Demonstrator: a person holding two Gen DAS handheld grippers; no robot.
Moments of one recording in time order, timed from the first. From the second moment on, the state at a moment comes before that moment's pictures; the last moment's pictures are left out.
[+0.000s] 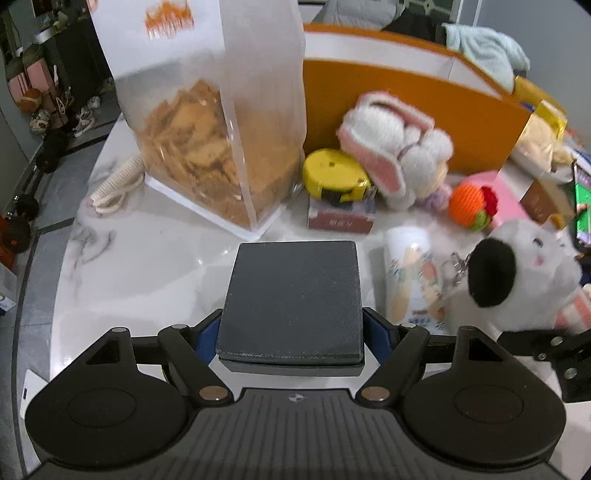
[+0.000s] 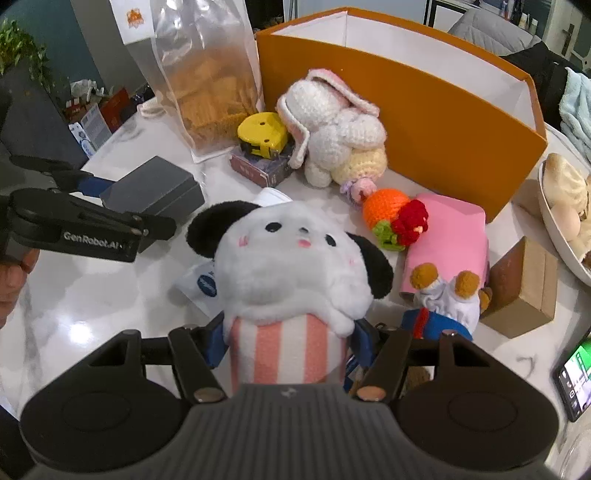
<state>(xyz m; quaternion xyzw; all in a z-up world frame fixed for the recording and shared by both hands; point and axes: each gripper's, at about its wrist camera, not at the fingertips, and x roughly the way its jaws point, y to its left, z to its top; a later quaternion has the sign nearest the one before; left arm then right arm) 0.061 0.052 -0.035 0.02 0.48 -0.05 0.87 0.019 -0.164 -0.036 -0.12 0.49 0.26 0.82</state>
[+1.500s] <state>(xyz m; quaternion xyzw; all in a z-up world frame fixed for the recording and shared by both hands) 0.228 -0.048 0.081 0.06 0.37 -0.05 0.93 0.188 -0.217 0.075 -0.04 0.42 0.15 0.89</state>
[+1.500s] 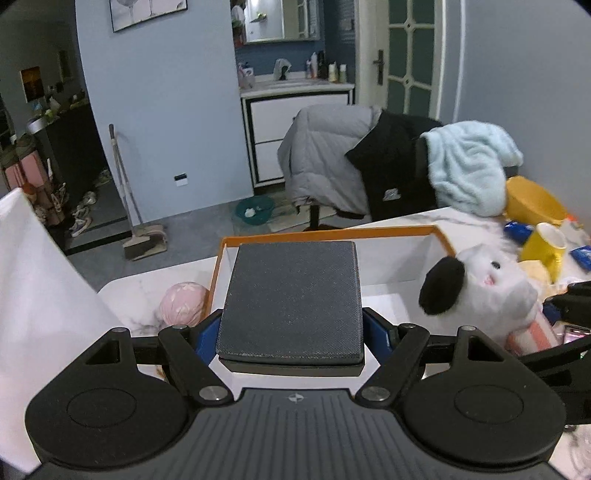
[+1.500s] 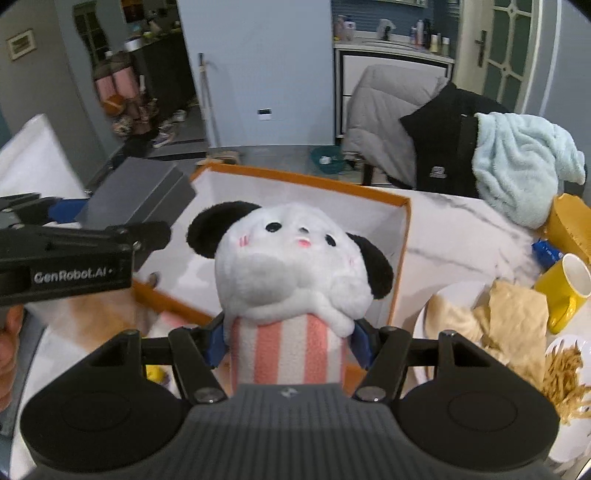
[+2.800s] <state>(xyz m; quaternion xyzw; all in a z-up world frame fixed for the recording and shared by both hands) 0.236 -0.031 0.020 0.02 0.47 -0.02 0.88 0.231 -0.215 0.010 -0.09 0.48 0.14 0.86</state>
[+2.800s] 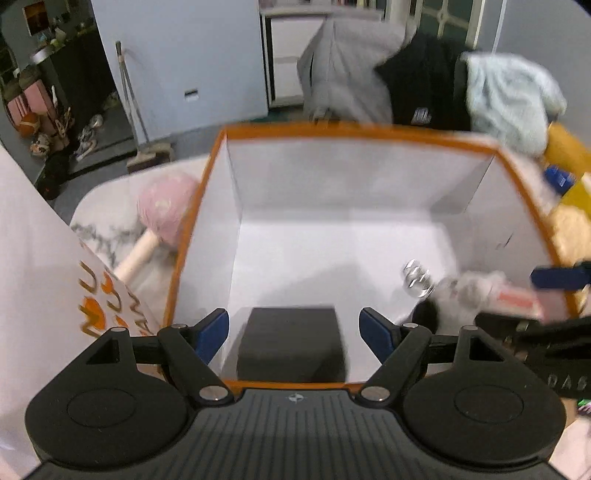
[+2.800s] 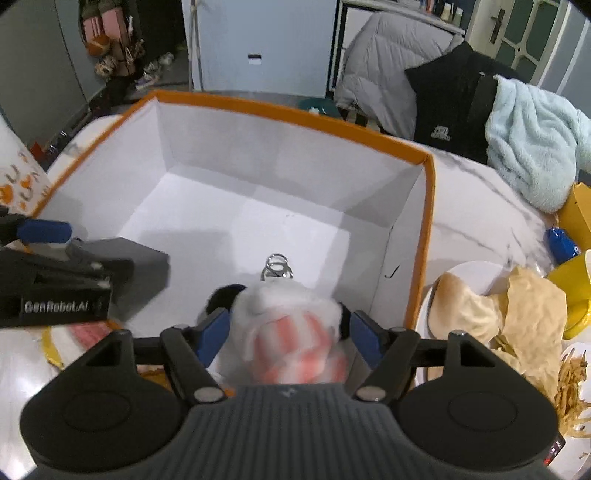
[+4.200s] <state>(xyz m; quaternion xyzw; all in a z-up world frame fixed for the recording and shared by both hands) 0.064 -0.015 -0.036 0.04 0.46 -0.13 0.88 0.018 -0.253 0.001 -0.05 0.43 0.15 0.89</state>
